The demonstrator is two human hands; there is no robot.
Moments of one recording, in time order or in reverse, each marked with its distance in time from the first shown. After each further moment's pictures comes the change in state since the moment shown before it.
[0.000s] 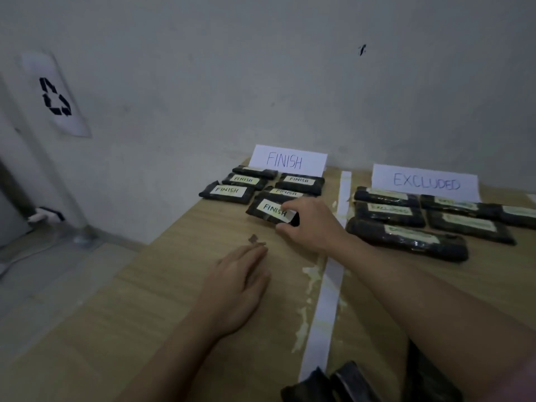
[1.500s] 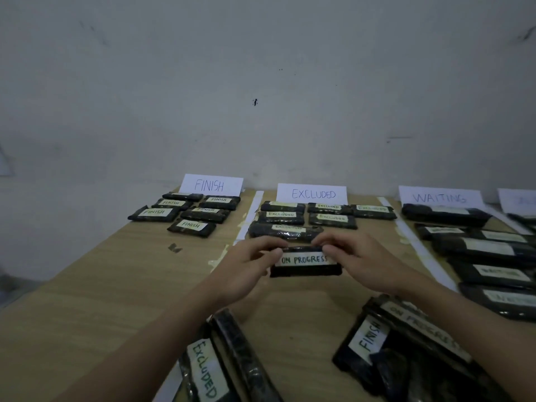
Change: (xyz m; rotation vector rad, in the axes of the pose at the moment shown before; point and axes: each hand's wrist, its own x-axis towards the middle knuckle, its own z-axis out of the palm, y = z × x) left_hand -0.020 0.176 0.028 -0.523 -0.263 0.133; right_hand -0.223 0.067 -0.160 0.295 0.030 0.109
